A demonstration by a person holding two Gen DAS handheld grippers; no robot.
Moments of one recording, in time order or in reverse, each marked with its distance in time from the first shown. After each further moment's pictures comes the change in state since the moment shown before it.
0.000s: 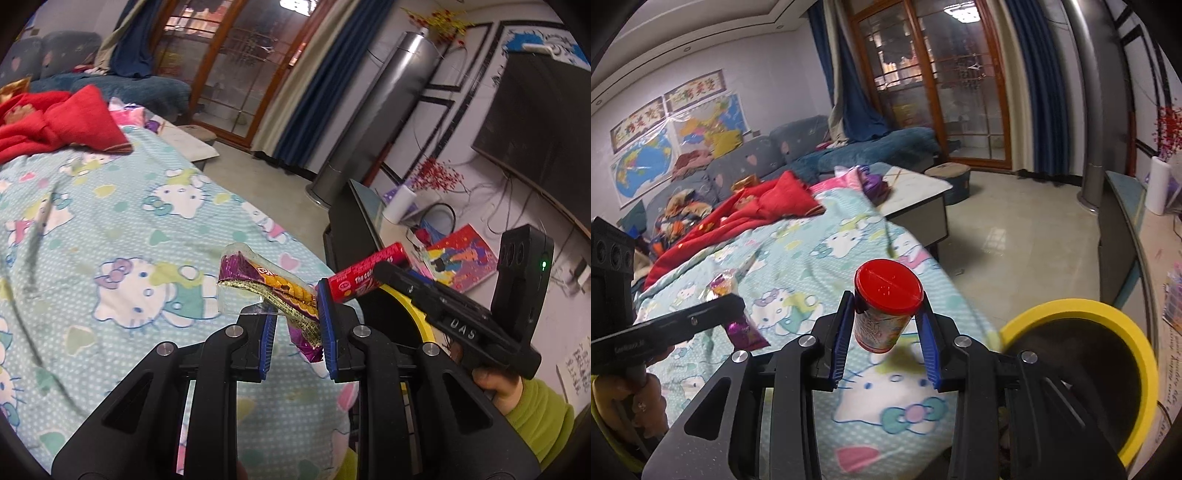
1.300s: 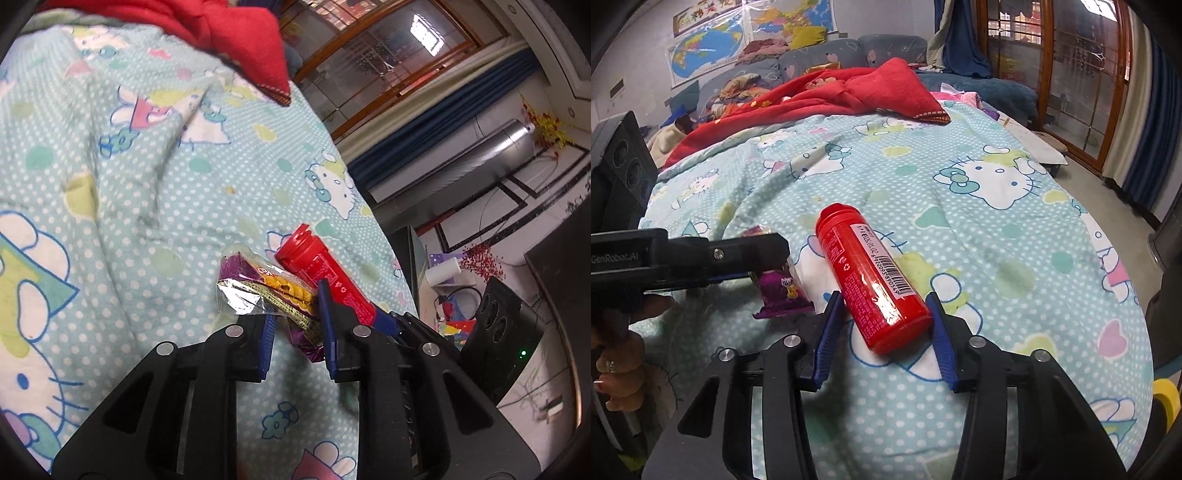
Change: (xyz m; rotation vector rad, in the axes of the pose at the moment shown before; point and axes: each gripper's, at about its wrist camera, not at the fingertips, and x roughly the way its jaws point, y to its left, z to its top) left arm -0.017 0.149 -0.018 -0.487 -0.009 0.098; right arm 0.159 0.128 -0.023 -0.346 0.308 0.191
